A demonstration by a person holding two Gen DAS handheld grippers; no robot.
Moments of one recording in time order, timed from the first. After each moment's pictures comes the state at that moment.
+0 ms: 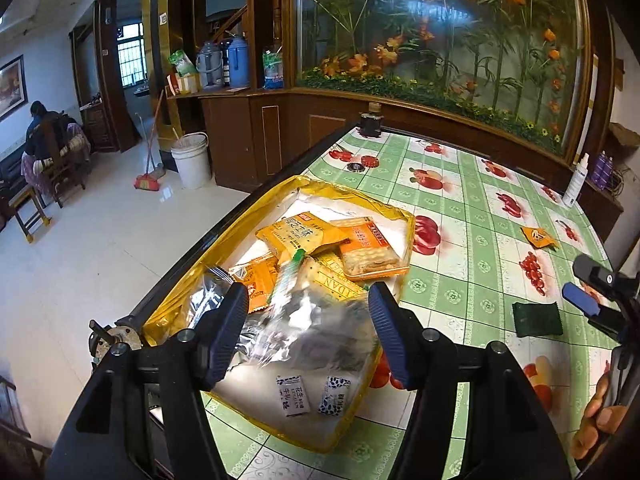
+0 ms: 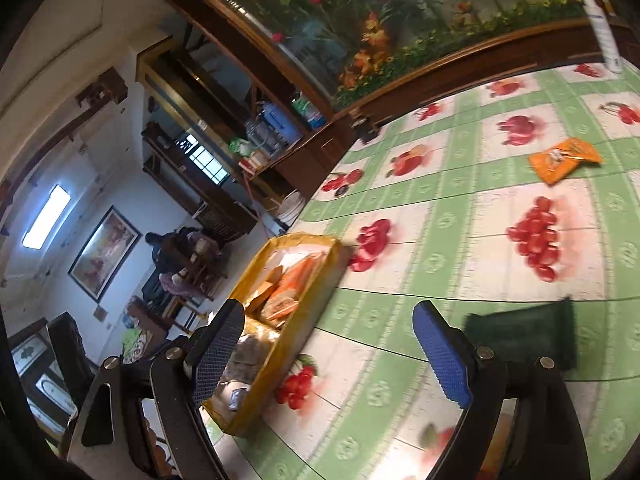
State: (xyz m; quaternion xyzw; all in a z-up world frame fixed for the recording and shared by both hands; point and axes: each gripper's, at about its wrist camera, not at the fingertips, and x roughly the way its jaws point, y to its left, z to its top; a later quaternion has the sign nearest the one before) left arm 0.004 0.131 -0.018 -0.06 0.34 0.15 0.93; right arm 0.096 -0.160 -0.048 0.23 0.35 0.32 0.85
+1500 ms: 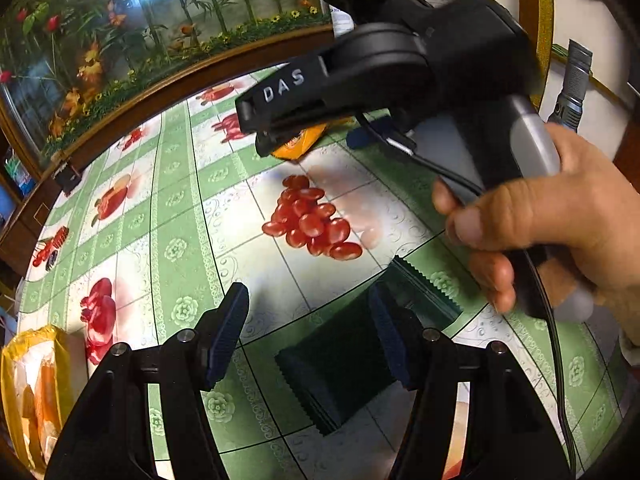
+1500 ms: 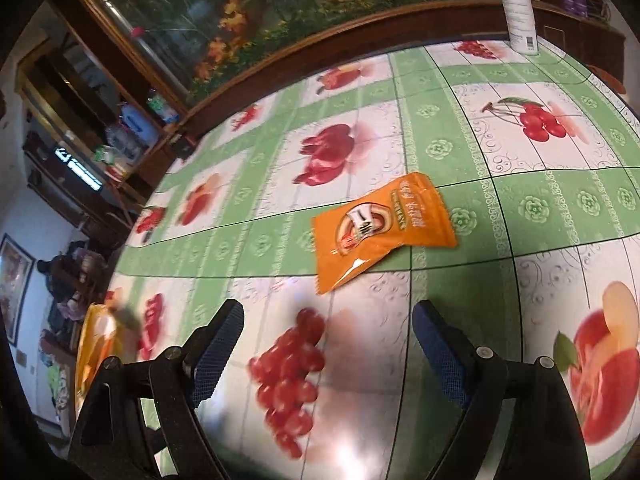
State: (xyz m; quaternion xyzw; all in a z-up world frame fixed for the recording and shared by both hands) left arm 0.145 -0.104 -0.098 0.19 0.39 -0.23 0.87; right arm 0.269 -0.243 -0.099 0.17 0.44 0.10 0.87
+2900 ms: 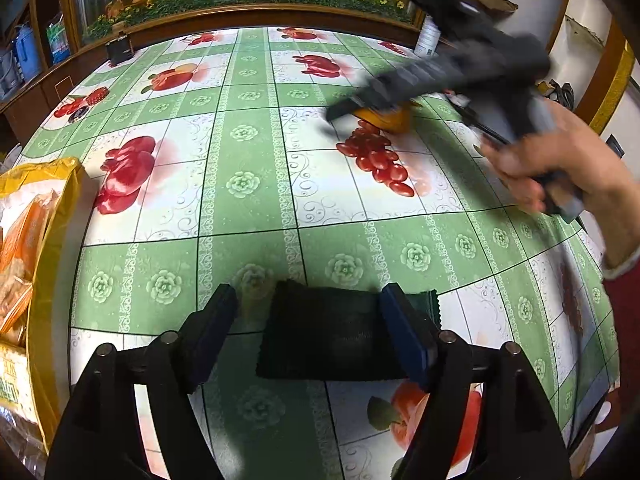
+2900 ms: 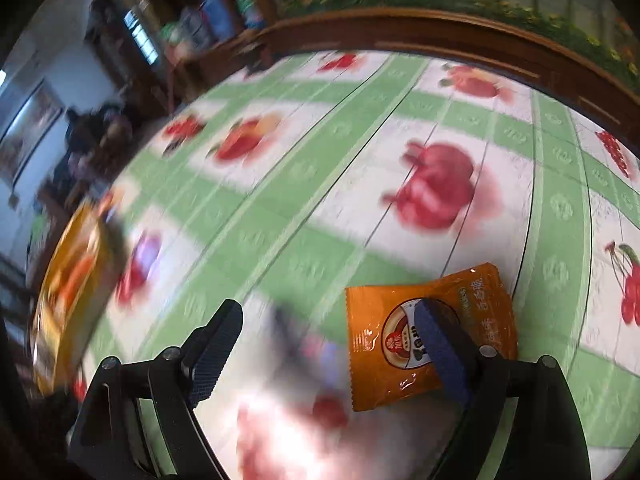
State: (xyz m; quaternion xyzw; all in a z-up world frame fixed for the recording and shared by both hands) left arm 0.125 -0.034 -0.105 0.02 0.48 -0.15 0.86; right arm 0.298 -0.184 -0.095 -0.07 0.51 0.28 0.81
